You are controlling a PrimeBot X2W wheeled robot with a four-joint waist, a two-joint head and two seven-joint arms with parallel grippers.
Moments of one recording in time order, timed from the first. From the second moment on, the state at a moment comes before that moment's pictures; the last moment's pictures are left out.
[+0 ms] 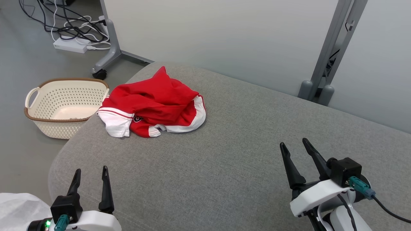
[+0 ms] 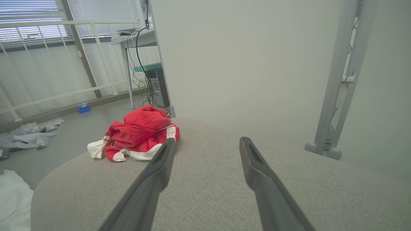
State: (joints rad) left arm -0.02 0.05 0.05 0.33 -0.11 0.06 -0.26; right arm -0.24 -0.05 0.23 0.44 0.26 0.13 -0.26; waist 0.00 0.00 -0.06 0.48
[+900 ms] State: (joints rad) left arm -0.49 0.13 0.13 0.57 -0.20 -0.07 -0.17; right arm -0.33 -0.17 0.28 0.24 0.19 0.13 -0.26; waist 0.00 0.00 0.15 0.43
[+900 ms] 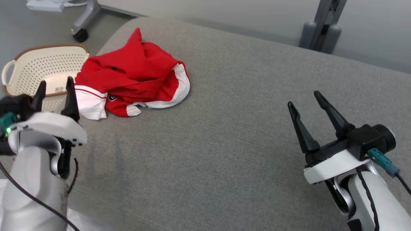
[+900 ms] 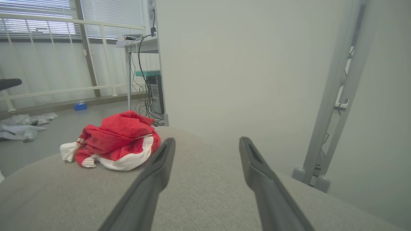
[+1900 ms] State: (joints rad) left arm -1.04 0.31 0.10 1.09 -0.42 -0.11 0.45; right arm -0.45 -0.22 0.34 0.18 0.19 0.13 -0.26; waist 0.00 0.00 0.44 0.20
